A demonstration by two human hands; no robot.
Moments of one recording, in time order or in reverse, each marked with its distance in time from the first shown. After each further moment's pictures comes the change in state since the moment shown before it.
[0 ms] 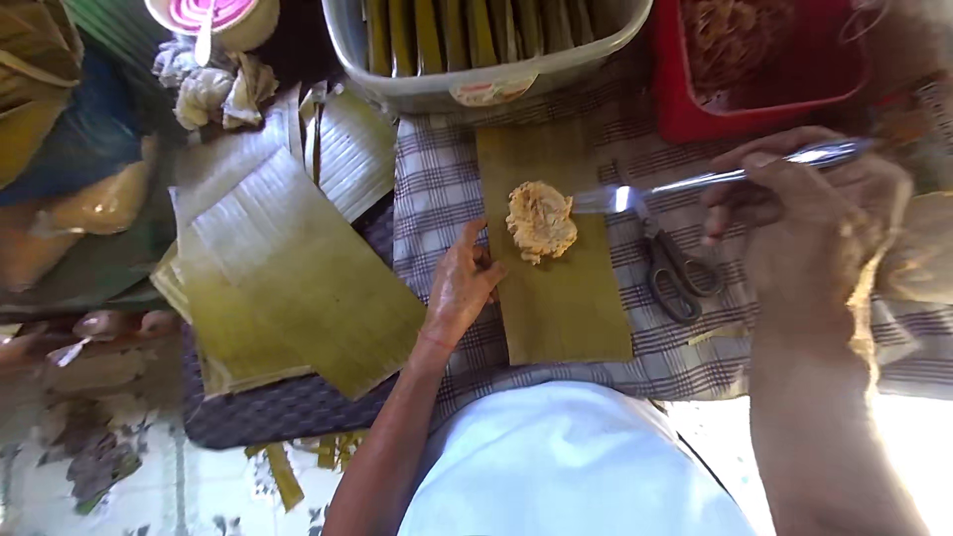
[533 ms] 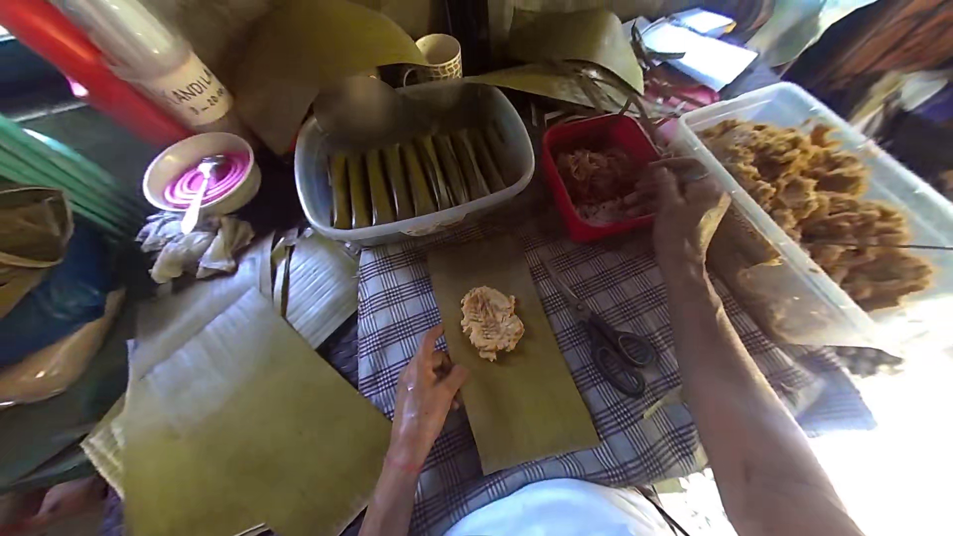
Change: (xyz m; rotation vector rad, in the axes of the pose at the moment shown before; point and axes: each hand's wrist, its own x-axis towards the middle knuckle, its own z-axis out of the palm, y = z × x) left_hand 0.013 -0.029 0.004 -0.005 -0.010 0.047; right_hand 0.108 0.041 -0.031 -0.358 0.460 -0.154
